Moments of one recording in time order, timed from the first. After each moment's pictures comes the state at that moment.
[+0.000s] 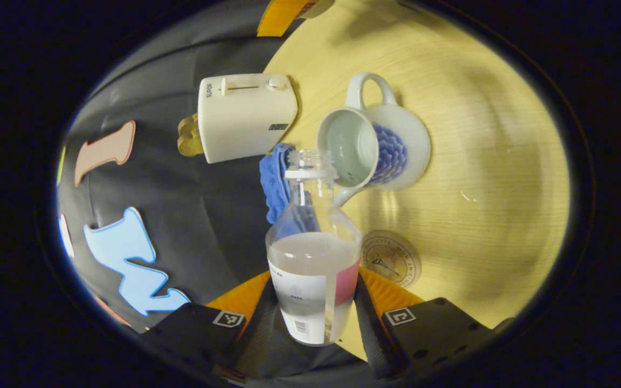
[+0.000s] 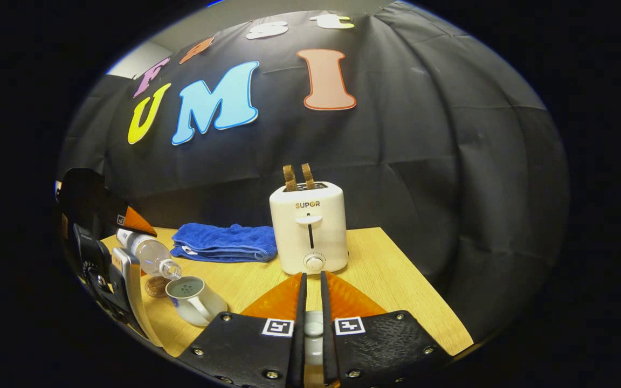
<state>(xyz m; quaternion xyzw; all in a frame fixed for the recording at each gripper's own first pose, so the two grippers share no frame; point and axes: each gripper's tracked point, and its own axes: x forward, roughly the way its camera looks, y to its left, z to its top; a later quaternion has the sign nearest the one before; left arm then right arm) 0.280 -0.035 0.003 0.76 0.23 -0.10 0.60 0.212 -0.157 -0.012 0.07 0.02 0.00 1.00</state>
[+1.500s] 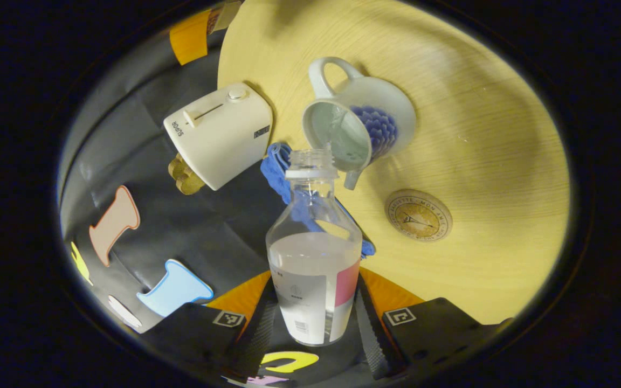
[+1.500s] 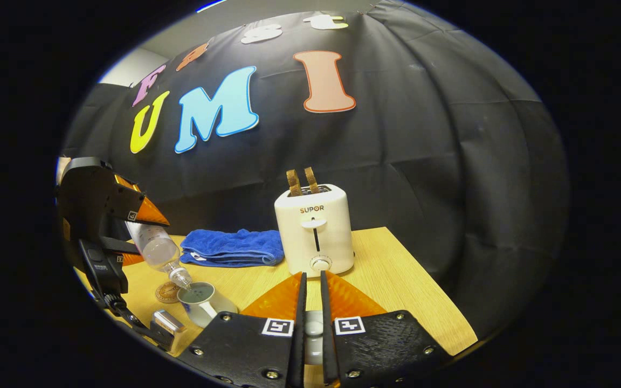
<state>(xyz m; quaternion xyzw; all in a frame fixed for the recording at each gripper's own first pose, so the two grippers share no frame) 0.280 -0.049 0.045 0.88 0.23 -0.07 0.42 0.208 -0.153 -0.004 0.08 0.01 0.01 1.00</state>
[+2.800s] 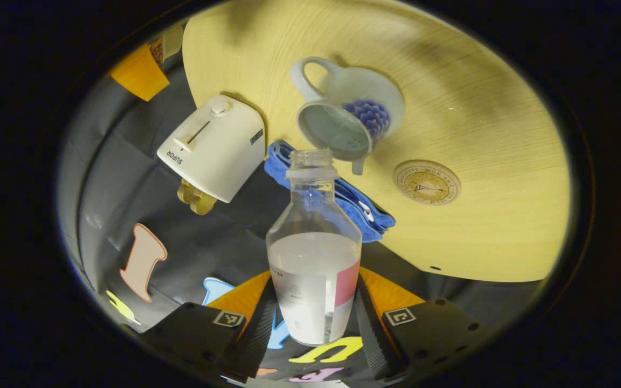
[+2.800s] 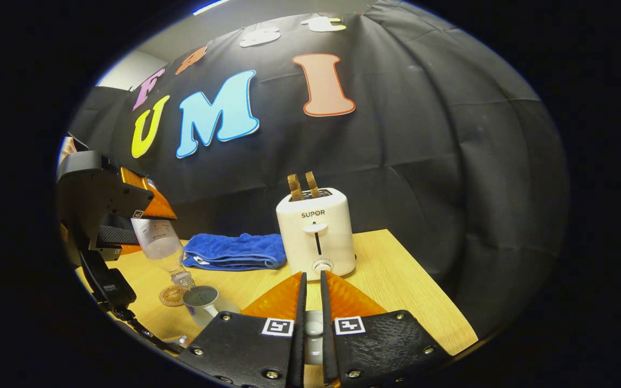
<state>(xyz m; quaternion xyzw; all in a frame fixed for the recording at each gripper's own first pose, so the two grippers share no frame) 0.281 -0.071 0.072 0.93 0.21 -0.04 0.30 0.205 -0.153 0.002 0.09 0.01 0.02 1.00</state>
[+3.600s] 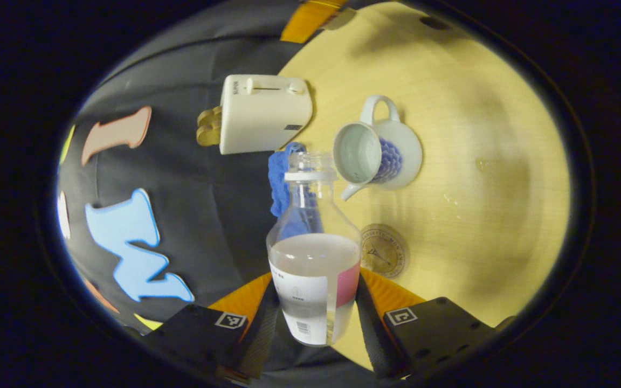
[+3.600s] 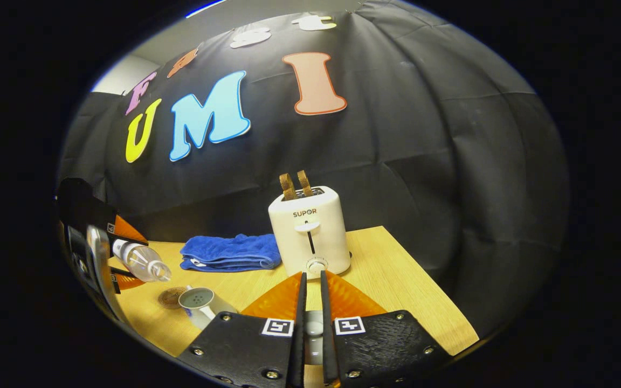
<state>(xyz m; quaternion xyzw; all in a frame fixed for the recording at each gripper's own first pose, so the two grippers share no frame) 0.248 -0.028 0.009 0.67 0.24 -0.09 0.69 0.207 -0.159 -0.003 0.10 0.01 0.01 0.99</state>
